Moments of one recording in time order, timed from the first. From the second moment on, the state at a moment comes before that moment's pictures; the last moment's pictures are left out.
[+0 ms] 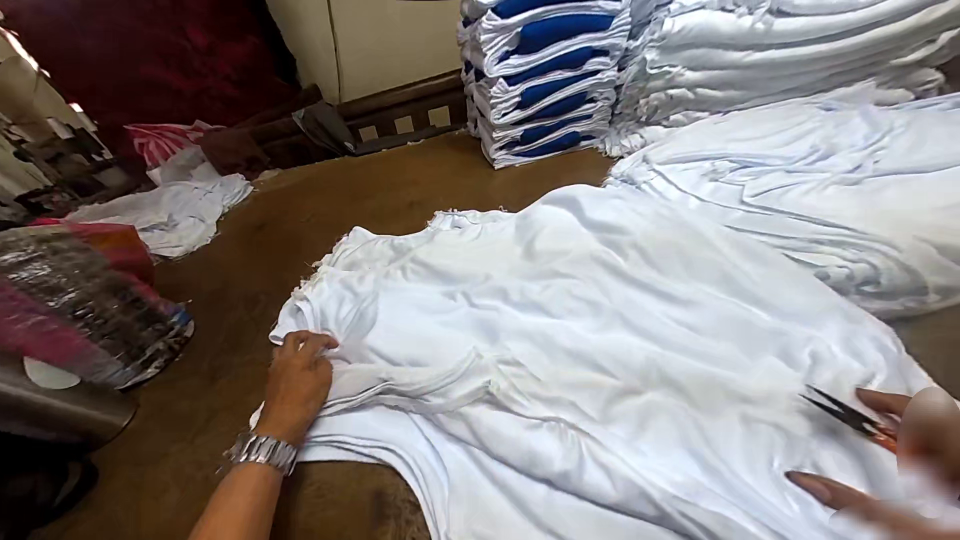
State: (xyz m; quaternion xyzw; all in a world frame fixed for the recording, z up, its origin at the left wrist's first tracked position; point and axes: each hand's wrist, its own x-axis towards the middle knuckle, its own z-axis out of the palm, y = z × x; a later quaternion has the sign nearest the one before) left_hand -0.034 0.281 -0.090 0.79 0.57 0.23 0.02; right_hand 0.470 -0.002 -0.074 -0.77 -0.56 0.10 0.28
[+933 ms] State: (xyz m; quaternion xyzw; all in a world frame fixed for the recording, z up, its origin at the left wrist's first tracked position) left_hand 0.048 0.065 -0.042 0.76 0.37 0.42 0.32; right_hand 0.369 0.167 -0.062 -0.49 -0.83 0.15 0.23
